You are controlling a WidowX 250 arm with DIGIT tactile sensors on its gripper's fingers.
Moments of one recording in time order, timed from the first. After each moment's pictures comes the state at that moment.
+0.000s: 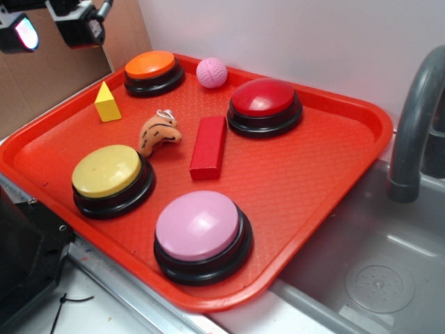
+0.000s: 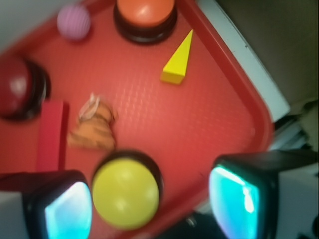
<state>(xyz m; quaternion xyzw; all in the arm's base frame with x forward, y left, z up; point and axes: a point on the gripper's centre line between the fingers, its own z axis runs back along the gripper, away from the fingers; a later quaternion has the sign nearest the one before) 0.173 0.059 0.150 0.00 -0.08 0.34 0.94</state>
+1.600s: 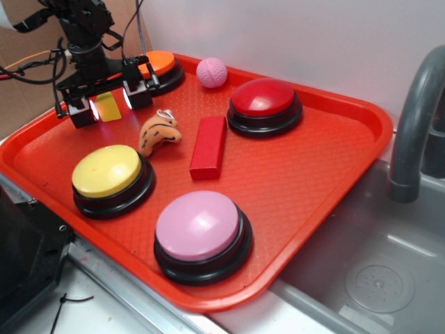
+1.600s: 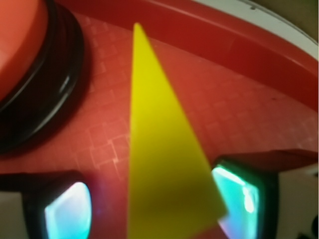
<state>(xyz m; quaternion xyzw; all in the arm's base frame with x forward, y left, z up) 0.232 0.121 0.018 0.05 -0.11 0.54 0.83</state>
